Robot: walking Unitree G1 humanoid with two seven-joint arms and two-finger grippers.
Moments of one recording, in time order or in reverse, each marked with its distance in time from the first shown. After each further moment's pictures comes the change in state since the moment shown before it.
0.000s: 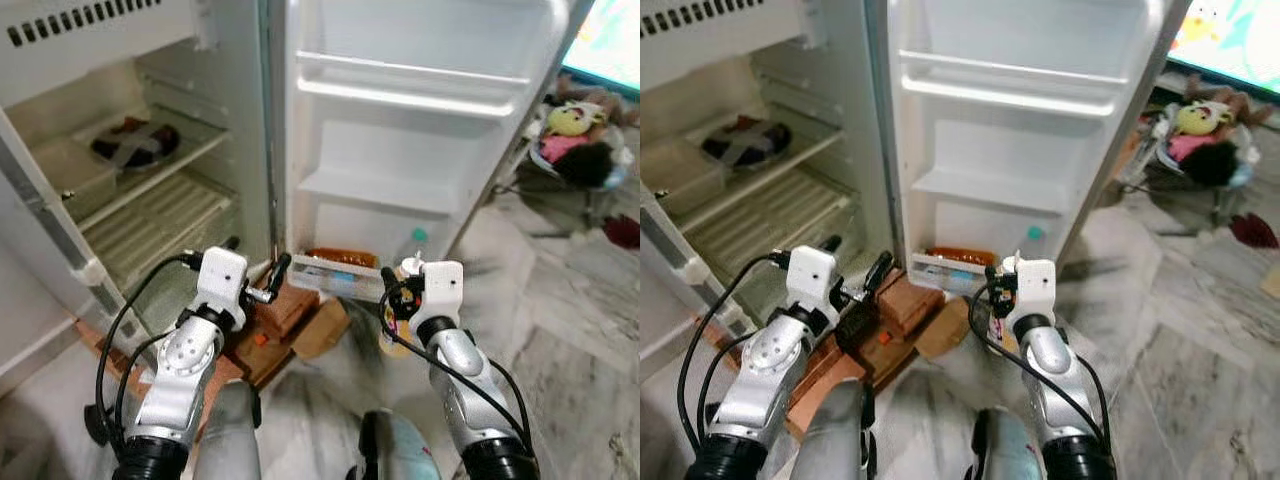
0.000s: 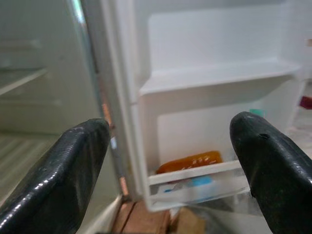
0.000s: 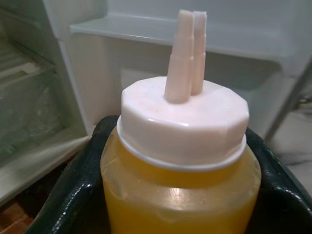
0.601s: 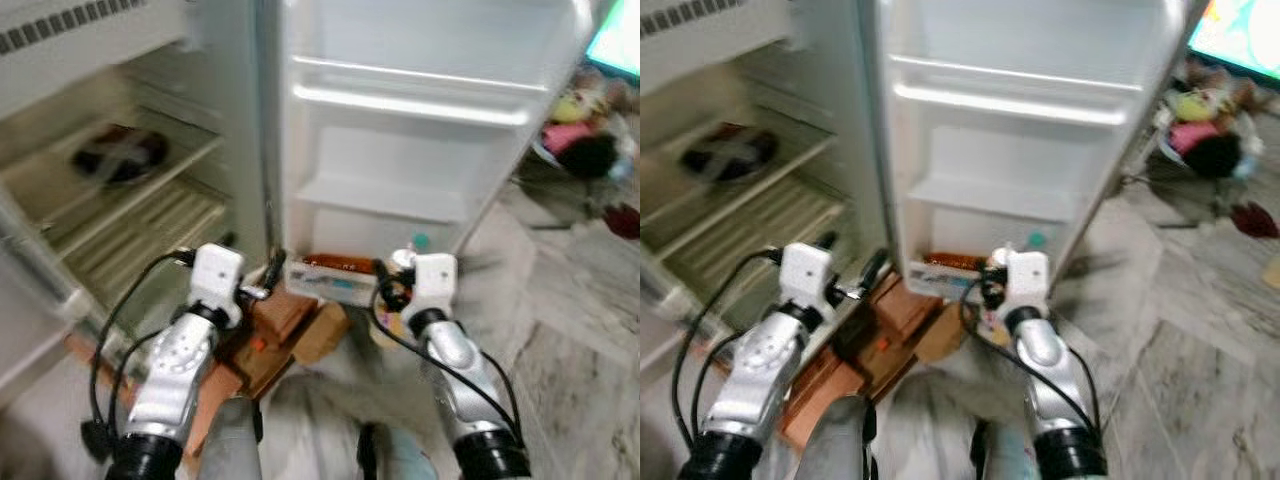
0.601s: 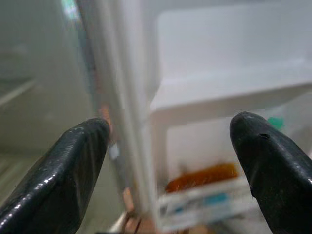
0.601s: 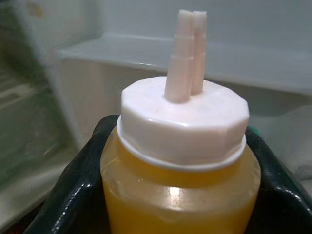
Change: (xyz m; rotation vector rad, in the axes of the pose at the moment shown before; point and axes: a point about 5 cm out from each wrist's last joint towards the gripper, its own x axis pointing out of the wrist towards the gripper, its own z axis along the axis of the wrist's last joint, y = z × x) left arm 0.001 0.006 0.003 0.006 -0.014 0.007; right arm 0.005 0.015 0.007 -0.001 -0.037 0.045
